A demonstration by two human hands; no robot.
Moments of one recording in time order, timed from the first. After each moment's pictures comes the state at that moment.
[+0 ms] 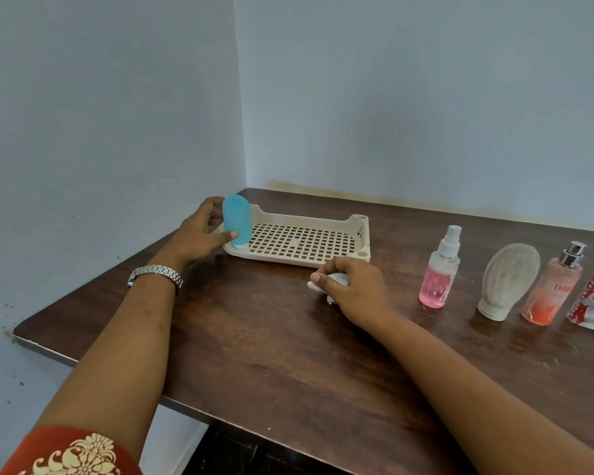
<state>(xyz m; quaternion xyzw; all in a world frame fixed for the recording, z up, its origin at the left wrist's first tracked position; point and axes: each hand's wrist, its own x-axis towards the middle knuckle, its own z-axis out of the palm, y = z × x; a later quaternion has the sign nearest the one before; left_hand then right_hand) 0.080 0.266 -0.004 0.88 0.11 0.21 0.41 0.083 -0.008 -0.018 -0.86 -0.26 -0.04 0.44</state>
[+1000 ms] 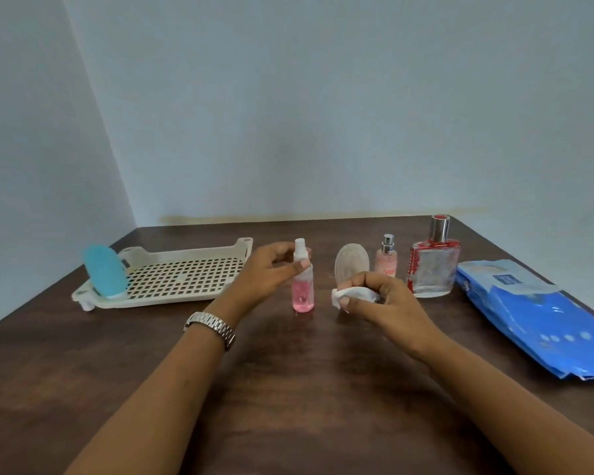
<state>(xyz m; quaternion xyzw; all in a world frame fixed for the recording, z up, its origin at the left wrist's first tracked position) 0.120 0.009 0.005 0.81 -0.20 0.09 0.54 0.053 -0.204 -0.002 -0.76 -0.18 -0.06 0.62</state>
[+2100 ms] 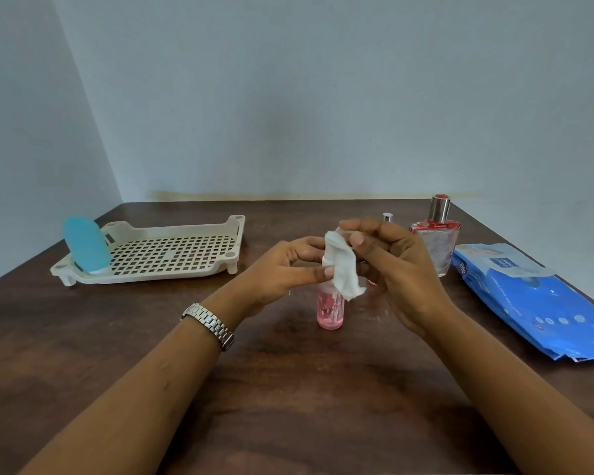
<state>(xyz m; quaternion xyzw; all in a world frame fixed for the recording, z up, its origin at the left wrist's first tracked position) 0.086 -0.018 0.004 0.74 -0.30 -0.06 0.60 0.053 -0.202 0.018 -0.62 -0.24 -0.08 0.74</state>
